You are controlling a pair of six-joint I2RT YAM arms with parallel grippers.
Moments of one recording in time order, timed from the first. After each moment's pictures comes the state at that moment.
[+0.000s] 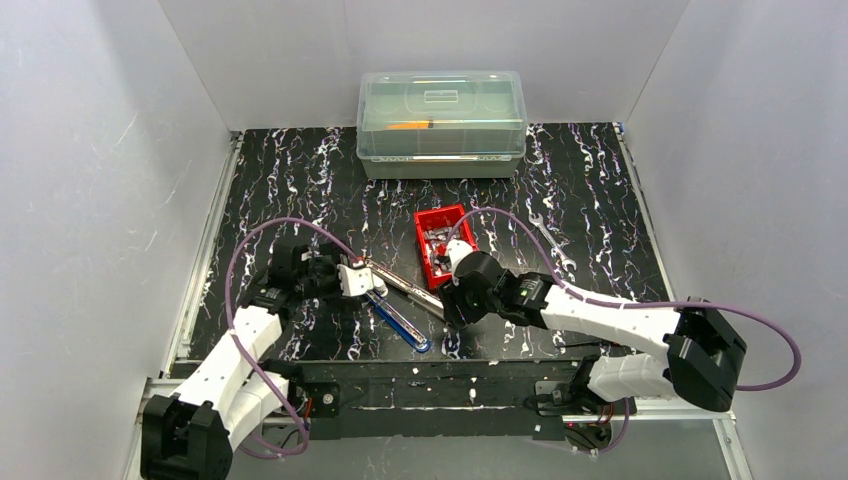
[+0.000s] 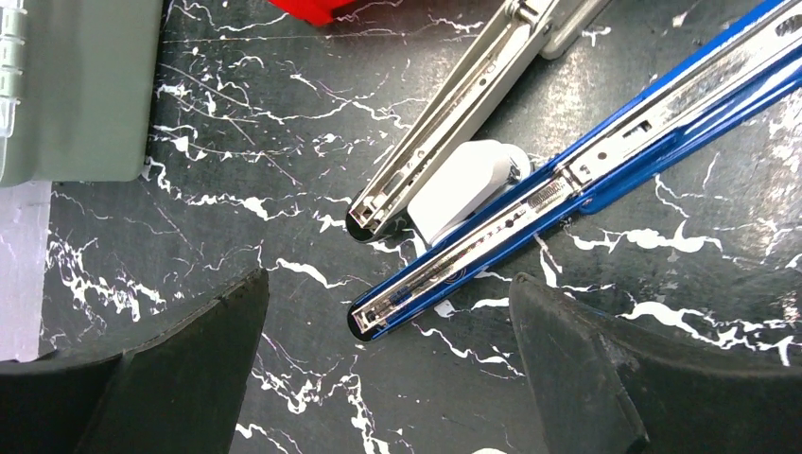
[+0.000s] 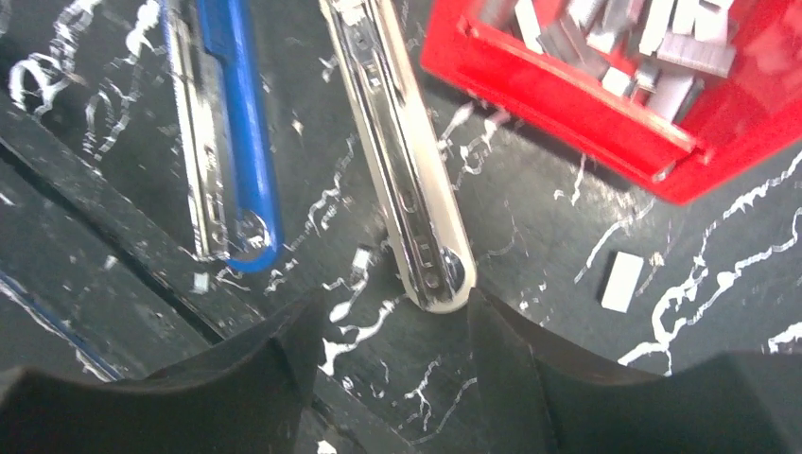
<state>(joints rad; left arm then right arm) -0.24 0.90 0.49 -0.31 0.59 1.14 1.05 1.25 0.77 -0.35 0.06 0.32</state>
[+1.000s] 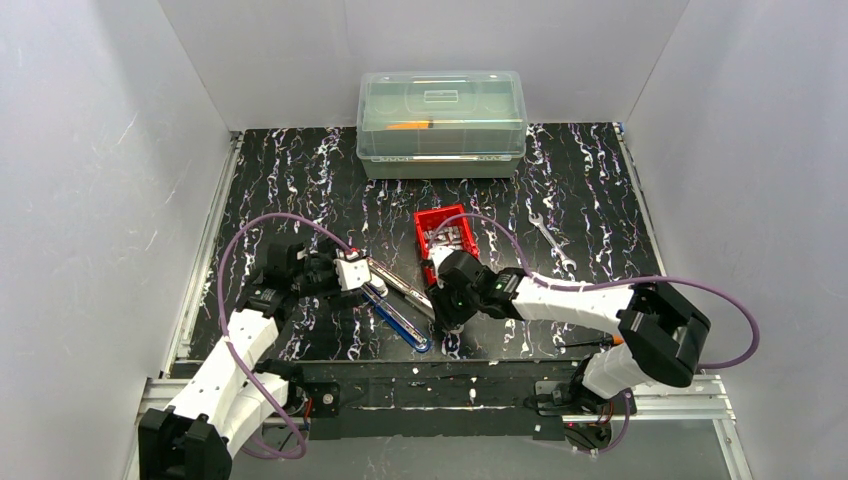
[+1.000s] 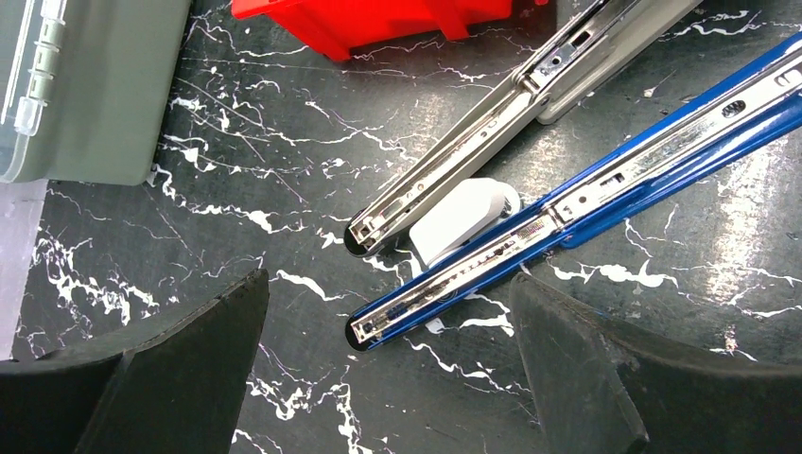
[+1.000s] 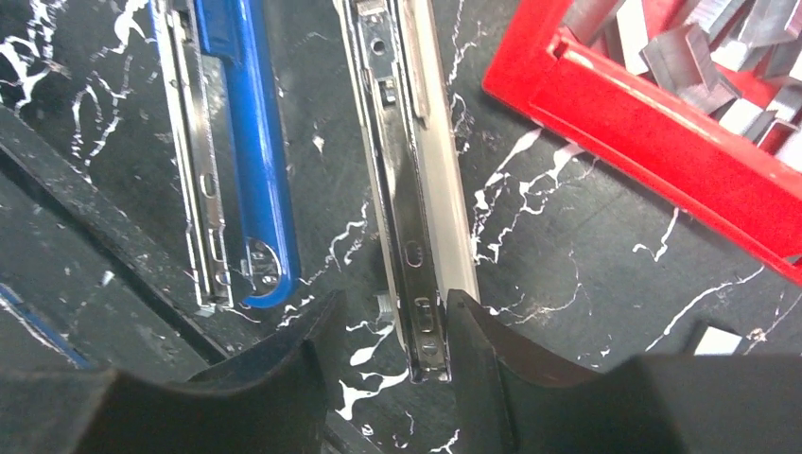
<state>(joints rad) -0.24 0.85 0.54 -0.36 0.63 1.00 1.03 1.45 0.79 -0.29 -0.03 0.32</state>
